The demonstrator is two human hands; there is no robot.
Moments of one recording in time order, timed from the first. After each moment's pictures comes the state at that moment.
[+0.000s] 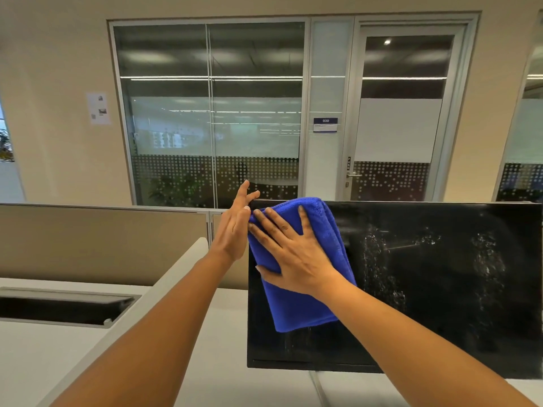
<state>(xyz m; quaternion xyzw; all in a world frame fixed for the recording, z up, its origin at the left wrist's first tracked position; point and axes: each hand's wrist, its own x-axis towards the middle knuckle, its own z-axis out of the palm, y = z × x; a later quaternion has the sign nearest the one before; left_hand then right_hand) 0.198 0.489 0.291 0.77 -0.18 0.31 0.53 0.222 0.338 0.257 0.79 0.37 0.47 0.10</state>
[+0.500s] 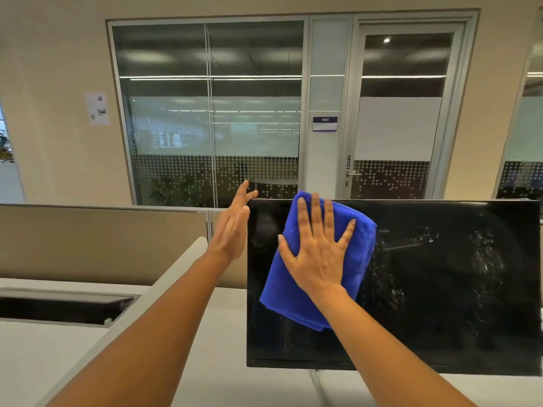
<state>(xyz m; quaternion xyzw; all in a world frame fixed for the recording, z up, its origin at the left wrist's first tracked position) 0.196 0.489 0.290 0.79 -0.17 0.33 0.49 0.217 0.331 0.246 0.85 0.13 0.50 -0.12</state>
